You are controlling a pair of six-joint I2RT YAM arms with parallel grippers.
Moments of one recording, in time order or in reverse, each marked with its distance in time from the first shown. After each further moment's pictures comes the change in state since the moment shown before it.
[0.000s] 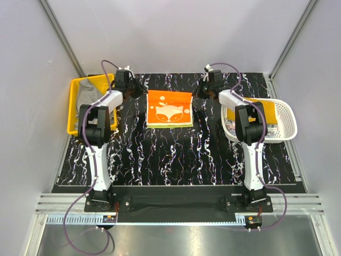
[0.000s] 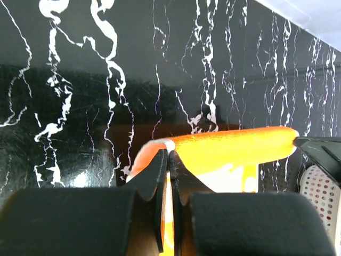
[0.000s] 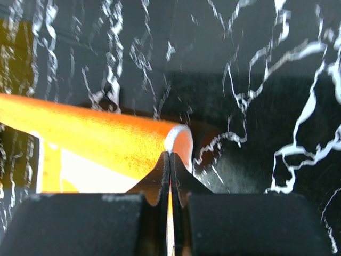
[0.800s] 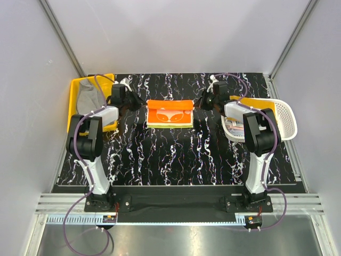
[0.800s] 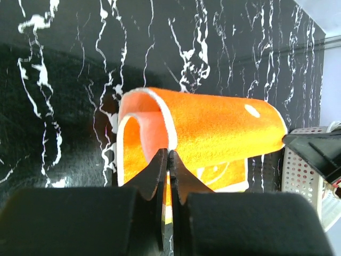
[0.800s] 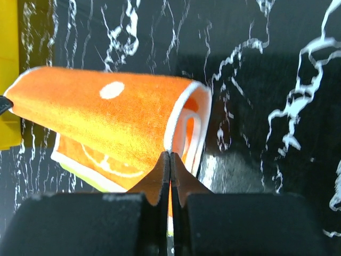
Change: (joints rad) left arm -0.006 -0.277 -0.472 0.229 0.041 -0.072; right arm 0.007 -0.274 -0.451 0.188 -0.053 0.046
